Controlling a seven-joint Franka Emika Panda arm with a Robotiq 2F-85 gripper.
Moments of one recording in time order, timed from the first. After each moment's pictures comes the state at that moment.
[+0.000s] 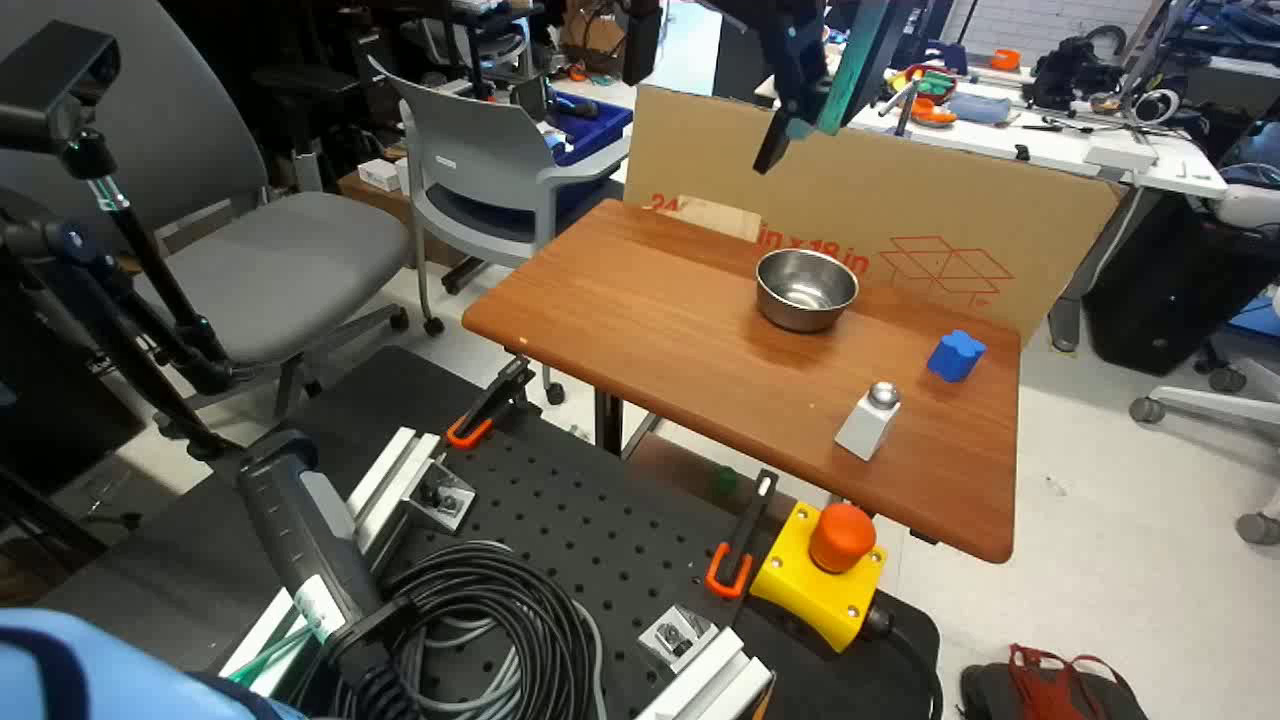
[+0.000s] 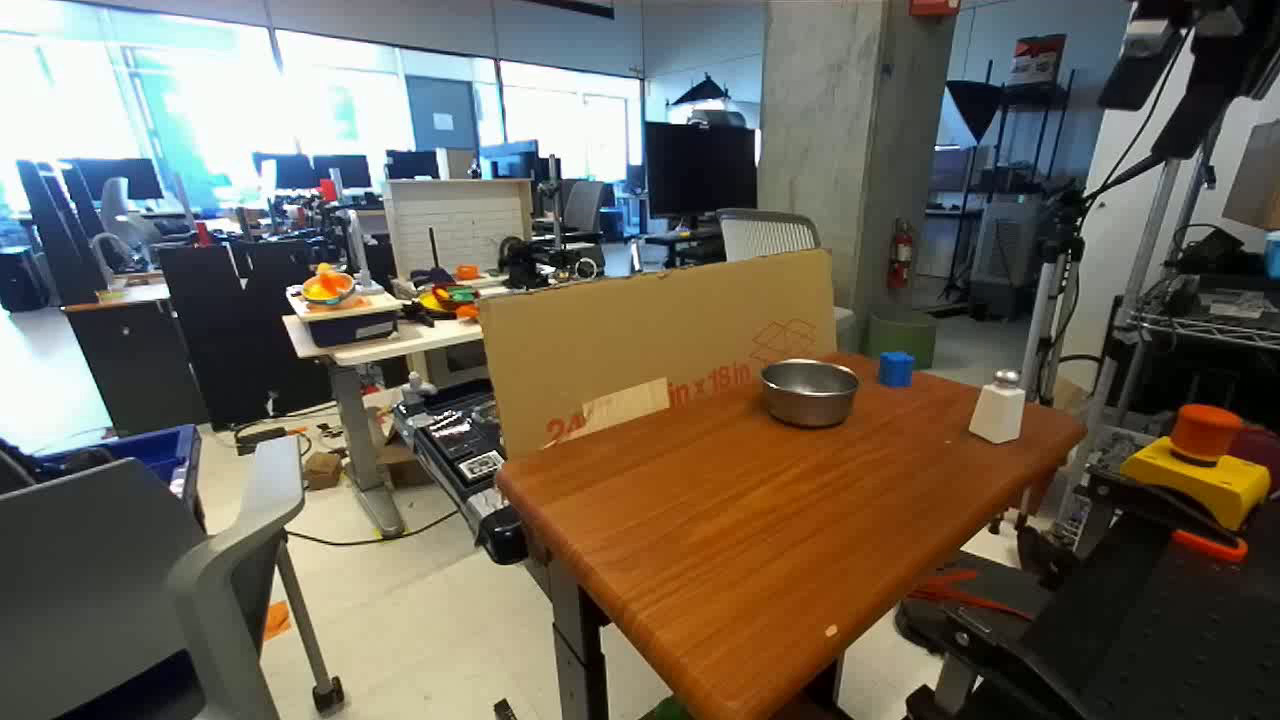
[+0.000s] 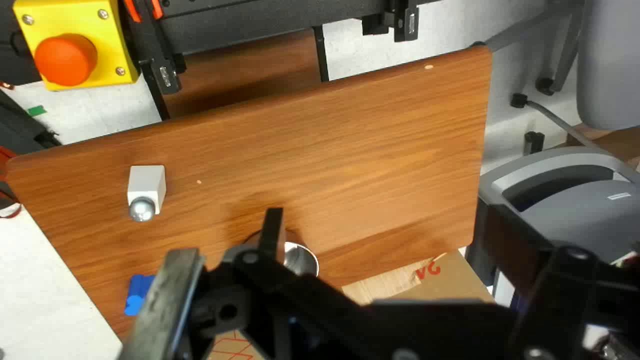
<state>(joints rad) 0.01 -0.71 -0.19 -2.80 0.17 2.28 -0.13</state>
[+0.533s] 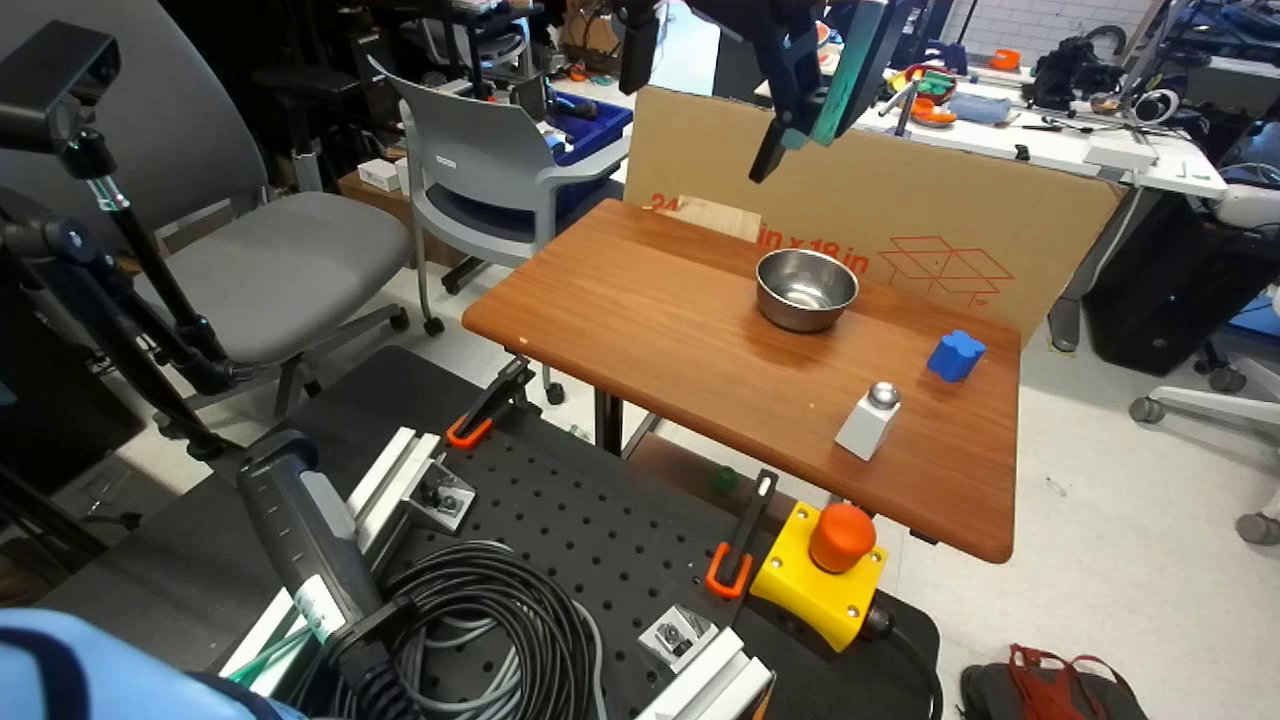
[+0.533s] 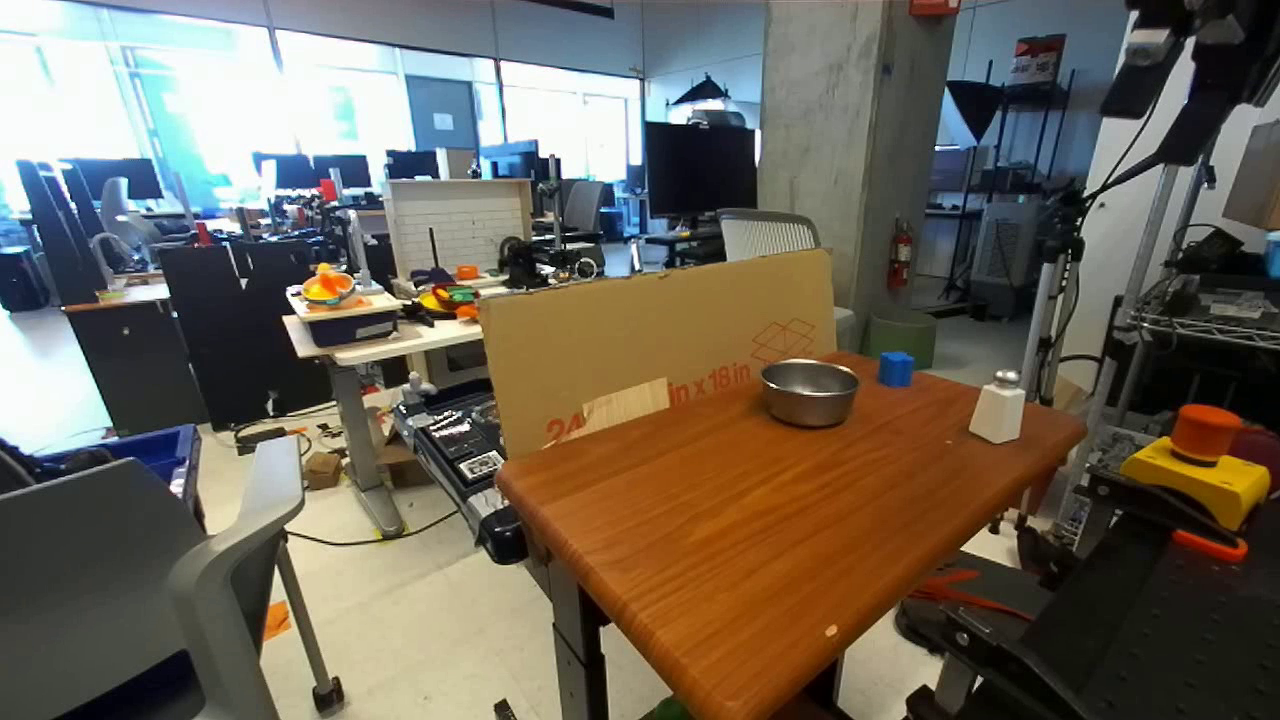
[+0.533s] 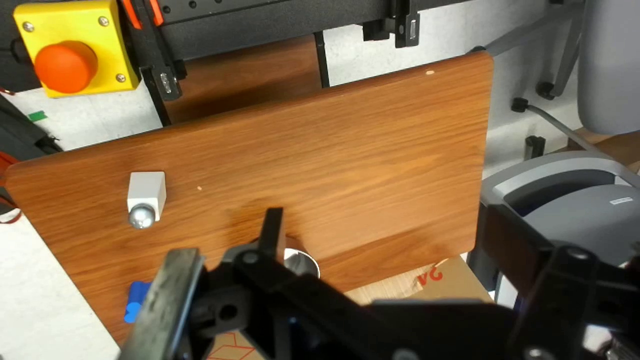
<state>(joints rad) 0.01 -0.70 -0.19 -2.81 0.17 2.28 -0.13</state>
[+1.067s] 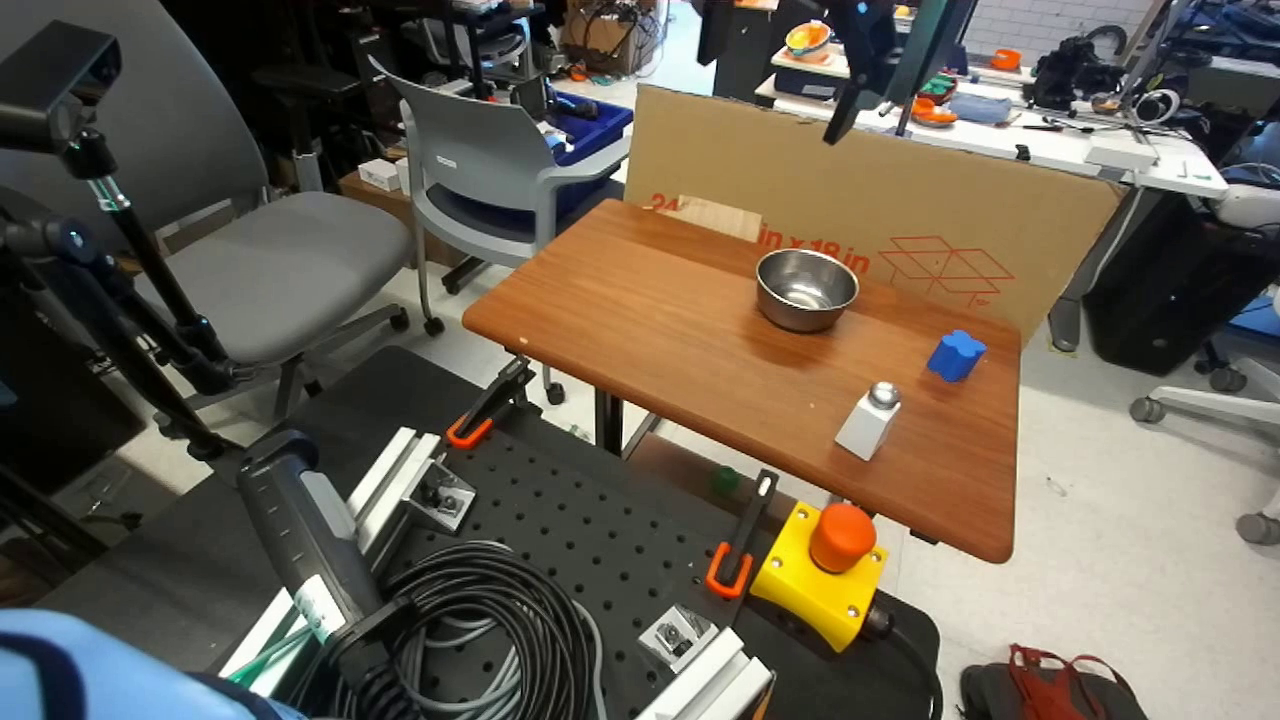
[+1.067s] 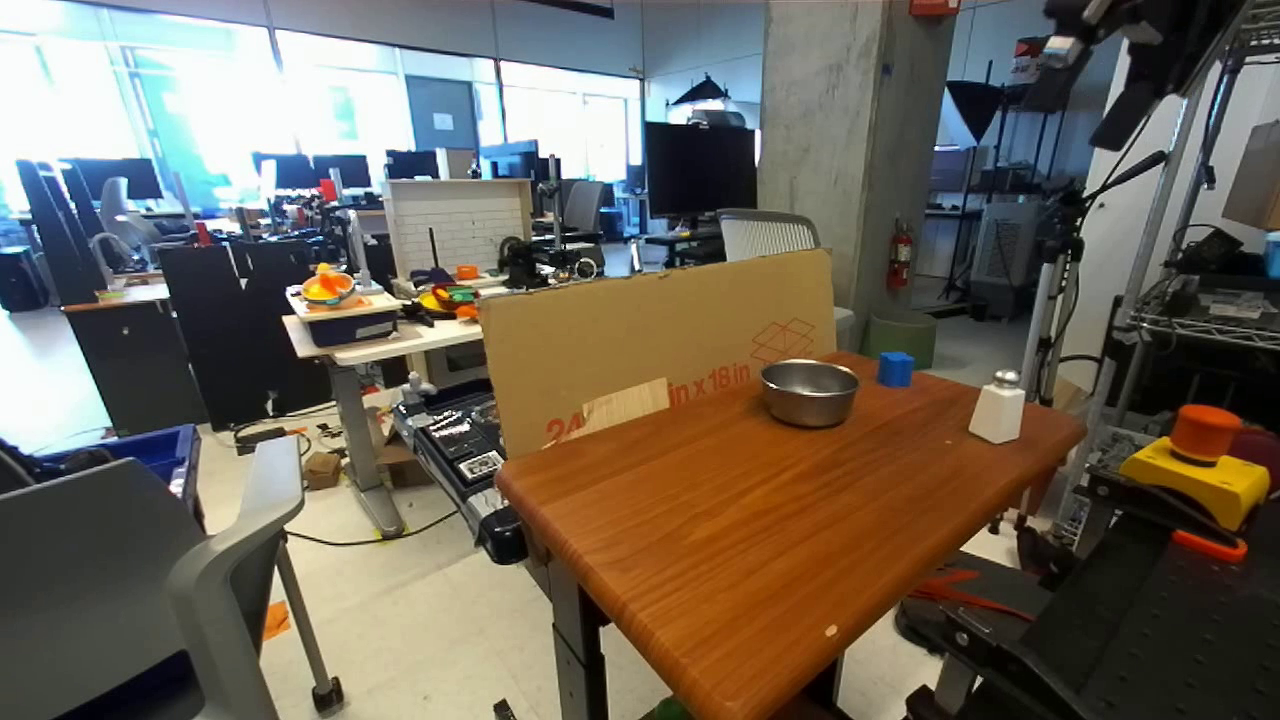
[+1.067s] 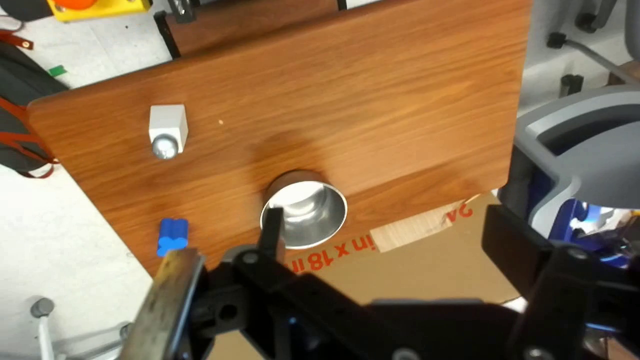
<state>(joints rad) 0.00 -0.59 -0.18 -2.74 0.17 2.44 -0.10</state>
